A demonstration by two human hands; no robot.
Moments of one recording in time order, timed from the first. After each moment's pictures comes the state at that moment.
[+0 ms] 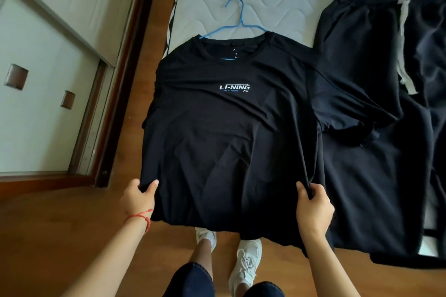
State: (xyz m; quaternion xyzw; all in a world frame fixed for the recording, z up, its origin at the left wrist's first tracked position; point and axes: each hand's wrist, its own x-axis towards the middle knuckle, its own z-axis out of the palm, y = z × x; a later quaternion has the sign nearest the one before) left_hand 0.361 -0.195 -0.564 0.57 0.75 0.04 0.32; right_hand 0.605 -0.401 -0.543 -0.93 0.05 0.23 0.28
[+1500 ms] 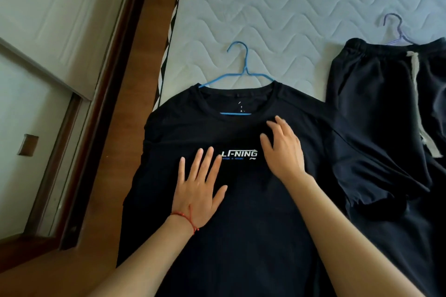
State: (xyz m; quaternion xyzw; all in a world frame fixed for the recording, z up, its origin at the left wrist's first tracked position) left_hand 0.523 -0.098 -0.611 0.94 0.30 -0.09 0.10; right_hand 0.726 -0.162 -0.572 -0.90 -0.37 0.17 0.13
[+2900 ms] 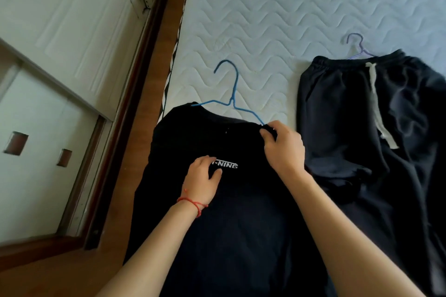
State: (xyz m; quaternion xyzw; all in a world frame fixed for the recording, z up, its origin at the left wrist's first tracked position) left_hand 0.557 -0.135 -0.504 0.79 0.46 0.03 0.40; right_hand 0.720 -0.210 -0.450 -0.90 -0.27 0.17 0.30
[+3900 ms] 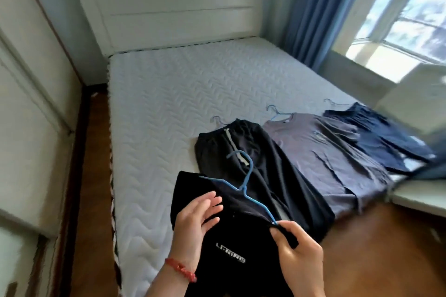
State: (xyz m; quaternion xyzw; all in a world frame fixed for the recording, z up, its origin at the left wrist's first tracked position) left_hand 0.498 -0.345 -0.146 0.49 0.32 0.09 0.81; right_hand 0.527 -0.525 -0.172 -0.85 0.00 -0.05 0.53
